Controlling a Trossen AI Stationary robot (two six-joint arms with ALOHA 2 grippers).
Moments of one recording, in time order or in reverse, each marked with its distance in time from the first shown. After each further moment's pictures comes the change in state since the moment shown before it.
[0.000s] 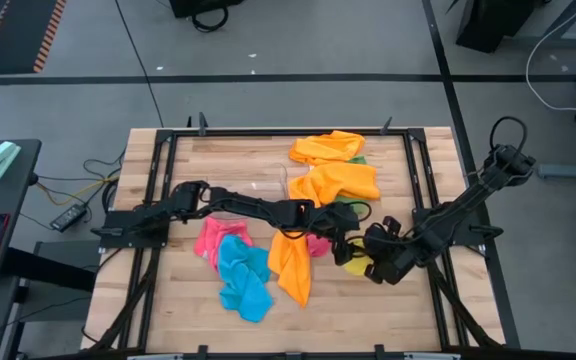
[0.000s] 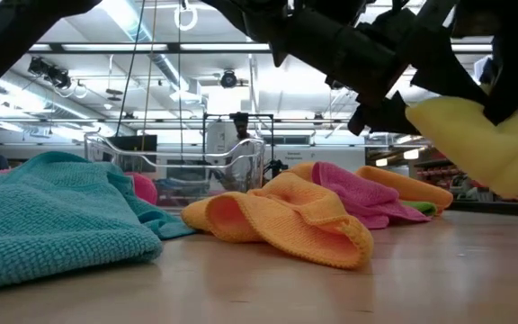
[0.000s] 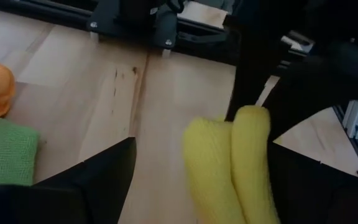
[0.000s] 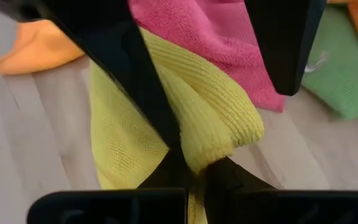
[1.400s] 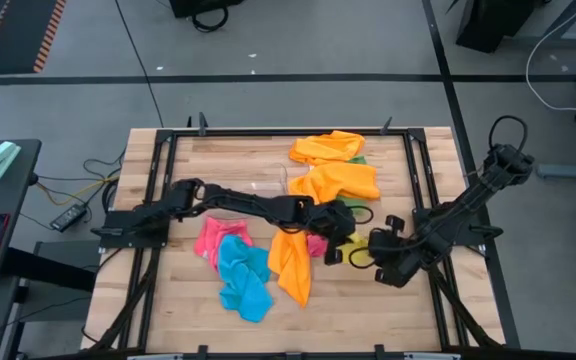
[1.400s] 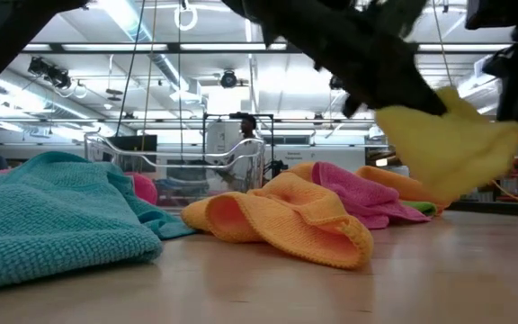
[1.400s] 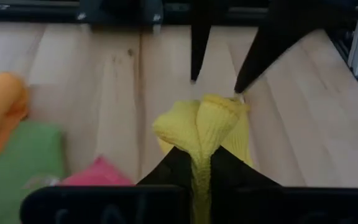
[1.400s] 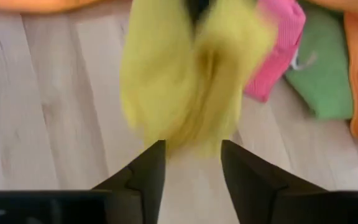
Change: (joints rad) left arm 0.010 -0.064 0.026 -0.214 0.031 0.214; right arm 0.066 0.000 0.025 -0.139 -0.038 -0.095
